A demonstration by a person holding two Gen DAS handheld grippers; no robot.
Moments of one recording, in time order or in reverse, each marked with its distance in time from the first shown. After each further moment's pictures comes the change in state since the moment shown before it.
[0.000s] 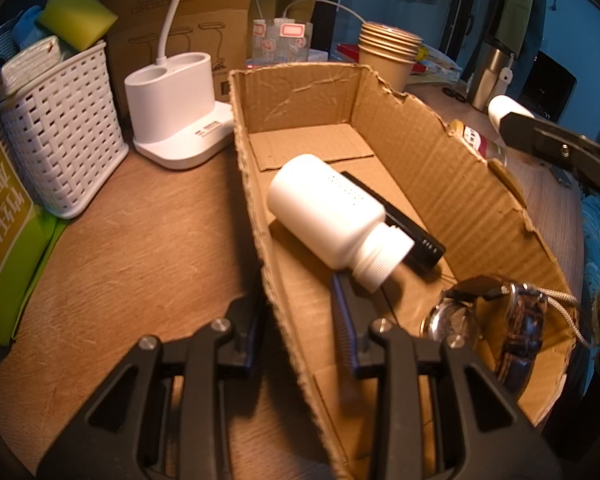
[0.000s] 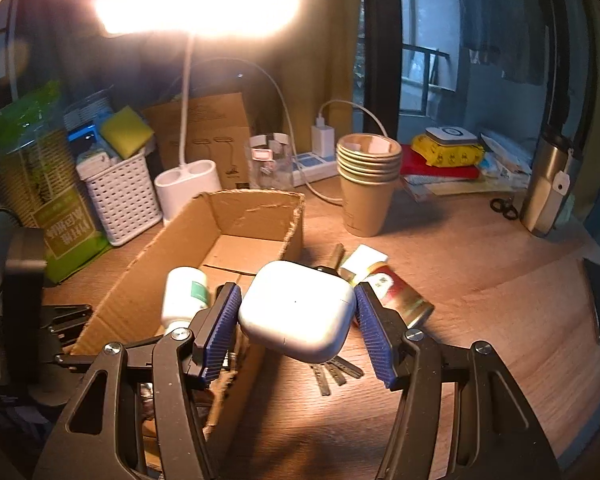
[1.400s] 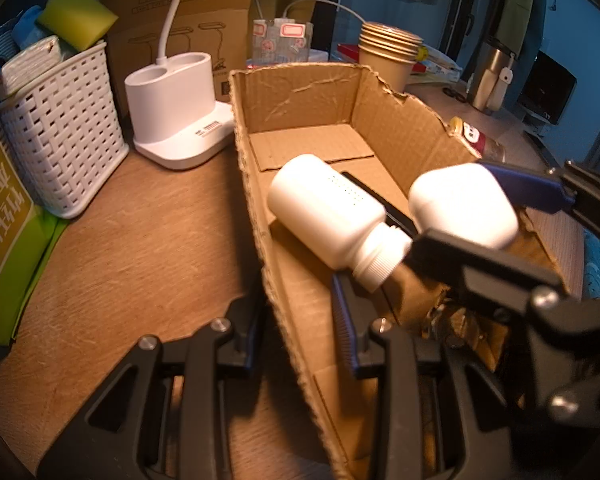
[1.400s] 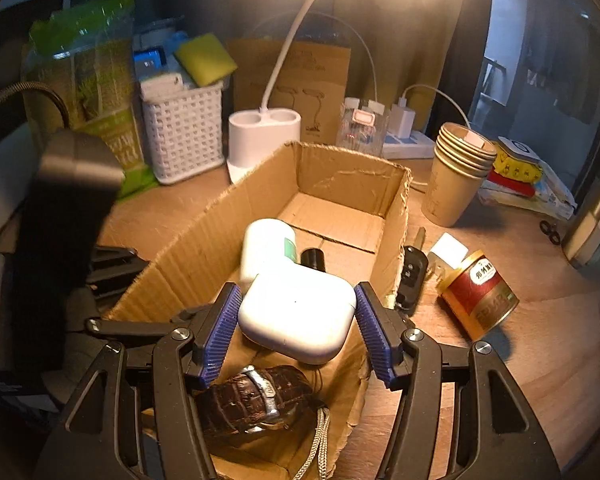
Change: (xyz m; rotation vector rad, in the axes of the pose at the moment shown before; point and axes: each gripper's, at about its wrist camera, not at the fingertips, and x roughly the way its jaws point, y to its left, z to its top) left arm 0.000 0.000 0.000 0.000 0.000 0.001; right arm 0.027 0.071 -0.018 -0.185 0.120 0.055
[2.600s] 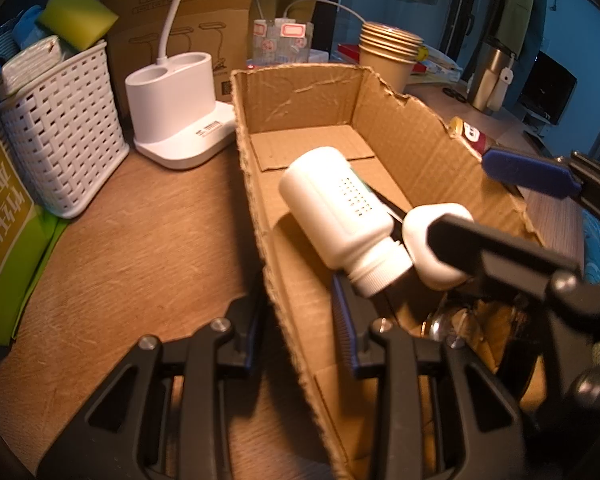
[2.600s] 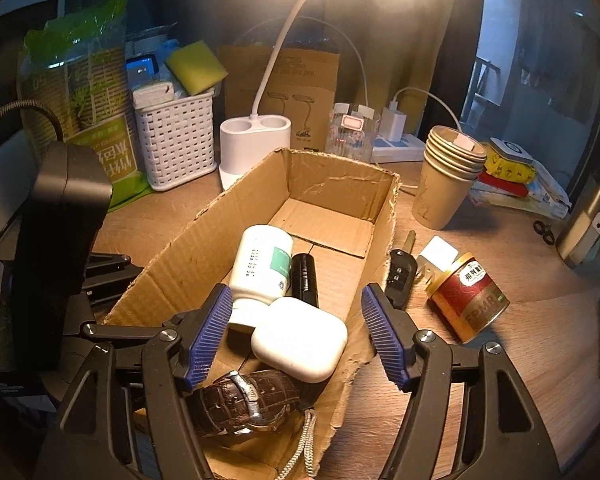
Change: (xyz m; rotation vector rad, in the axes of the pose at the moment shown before) left arm 0.000 0.000 0.000 -0.002 0.000 -0.002; right arm -0.009 -0.010 0.004 0.015 -0.030 -0.010
